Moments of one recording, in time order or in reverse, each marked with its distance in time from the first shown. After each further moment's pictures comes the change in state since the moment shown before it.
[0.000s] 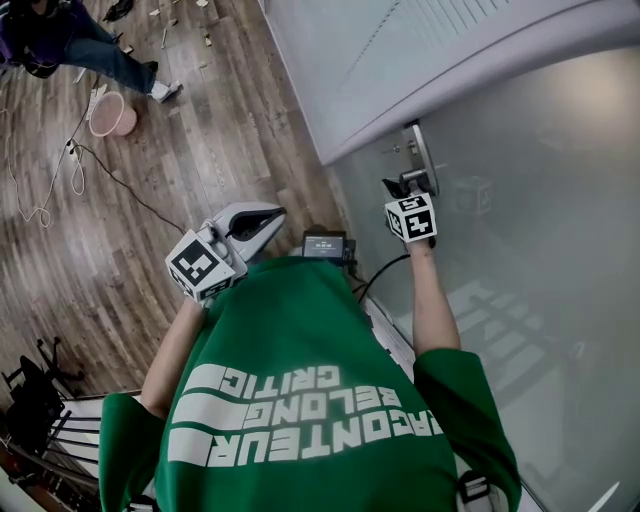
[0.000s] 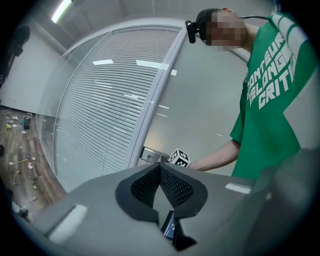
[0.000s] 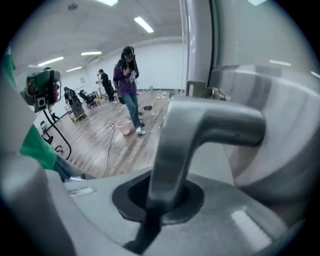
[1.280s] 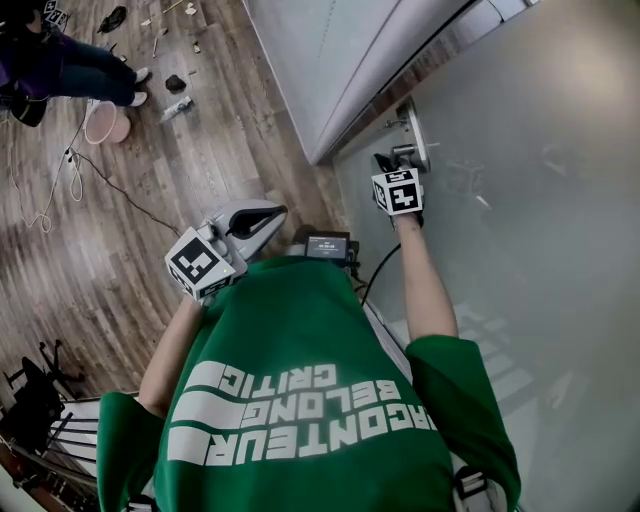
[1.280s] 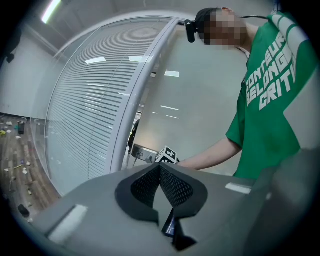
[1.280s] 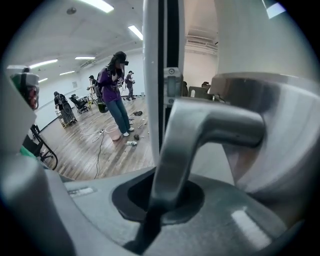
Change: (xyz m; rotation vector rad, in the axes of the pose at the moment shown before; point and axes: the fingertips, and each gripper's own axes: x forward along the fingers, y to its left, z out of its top) left arm 0.064 -0.052 -0.001 0.050 0.026 -0.026; right arm 0.001 -0.067 0.005 0.043 -0.079 -0.090
